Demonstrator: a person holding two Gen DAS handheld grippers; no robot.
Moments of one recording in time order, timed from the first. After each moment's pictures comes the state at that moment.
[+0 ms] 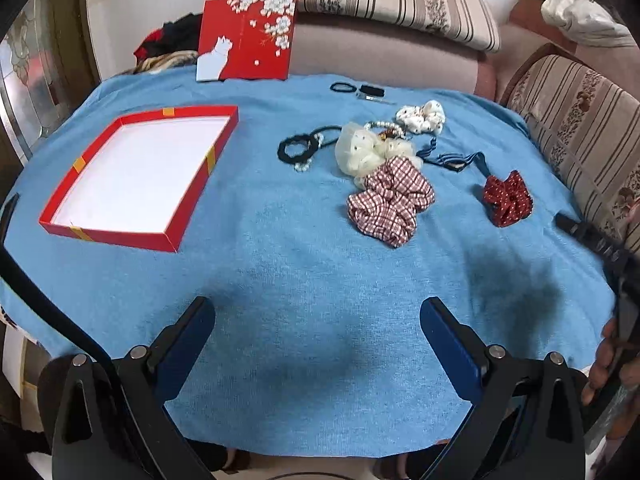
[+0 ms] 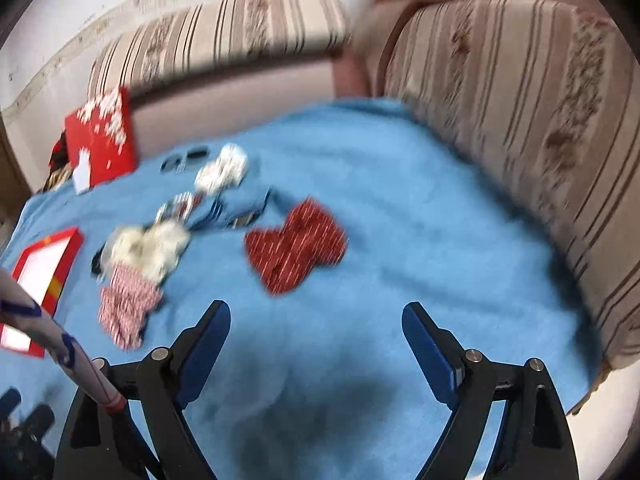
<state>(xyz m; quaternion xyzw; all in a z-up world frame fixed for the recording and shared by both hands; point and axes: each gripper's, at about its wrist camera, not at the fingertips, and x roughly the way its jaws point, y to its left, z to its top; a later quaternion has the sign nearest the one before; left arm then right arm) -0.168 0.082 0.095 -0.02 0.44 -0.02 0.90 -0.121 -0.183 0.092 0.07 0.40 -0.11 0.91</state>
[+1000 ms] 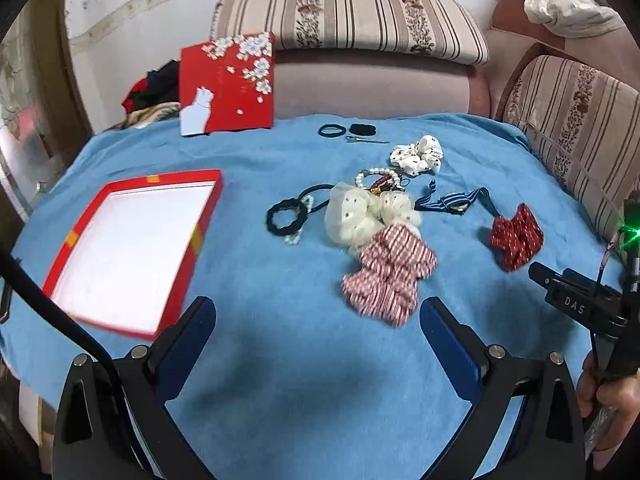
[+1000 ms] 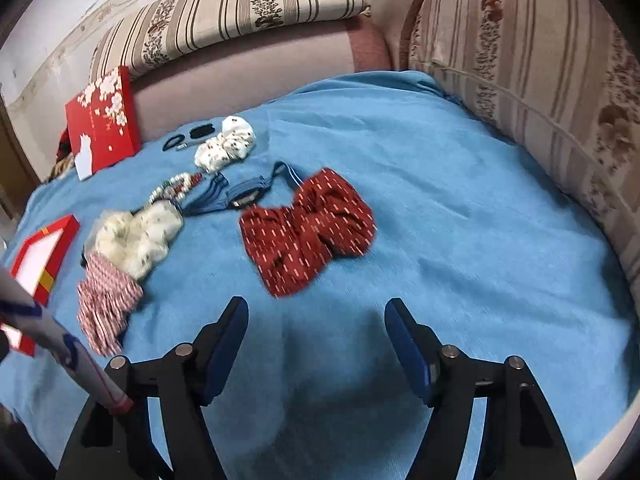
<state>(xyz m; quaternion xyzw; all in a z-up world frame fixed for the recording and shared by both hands) -0.098 0.060 0.111 0.03 0.40 -0.03 0.92 -0.077 -0.207 0.050 0.10 0.41 -0.06 0.90</state>
